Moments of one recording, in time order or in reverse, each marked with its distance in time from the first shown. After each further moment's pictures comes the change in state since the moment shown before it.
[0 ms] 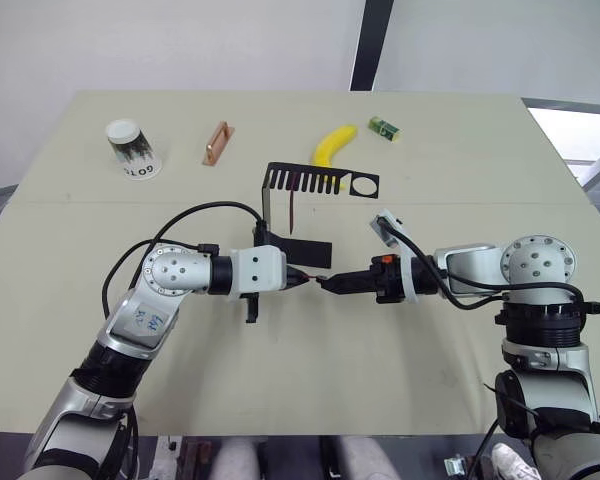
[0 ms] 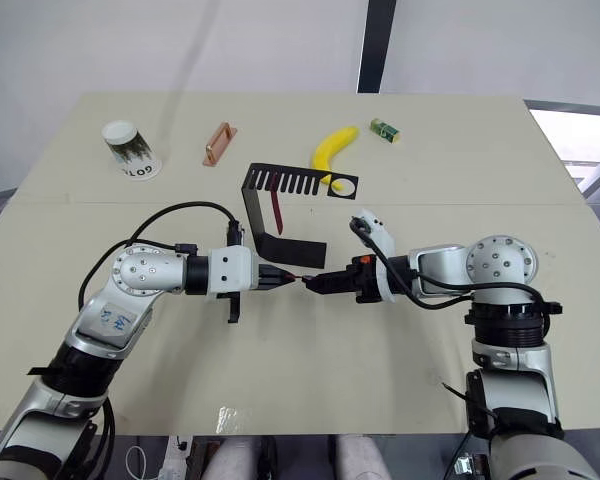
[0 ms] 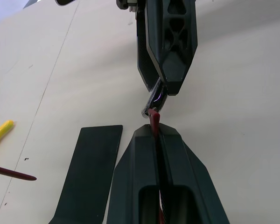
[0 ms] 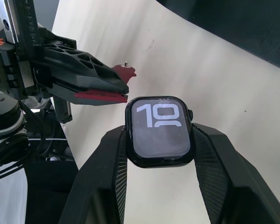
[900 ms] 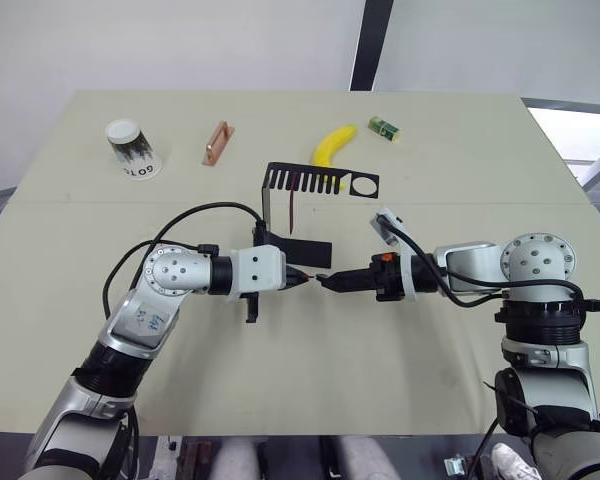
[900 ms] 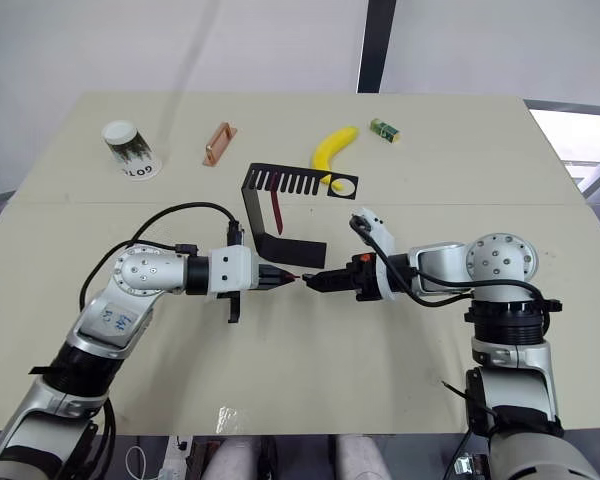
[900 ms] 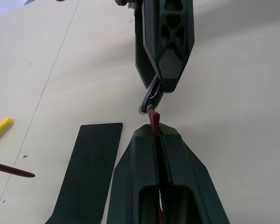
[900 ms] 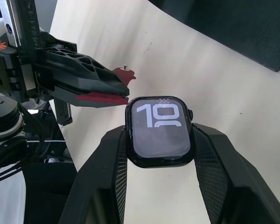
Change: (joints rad) left arm 0.001 -0.002 0.000 0.008 0.002 0.001 0.002; right arm -0.012 0.000 0.000 0.018 -0.002 0.000 -0.010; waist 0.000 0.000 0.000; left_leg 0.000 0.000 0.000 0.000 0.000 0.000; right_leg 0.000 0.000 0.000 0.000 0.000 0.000
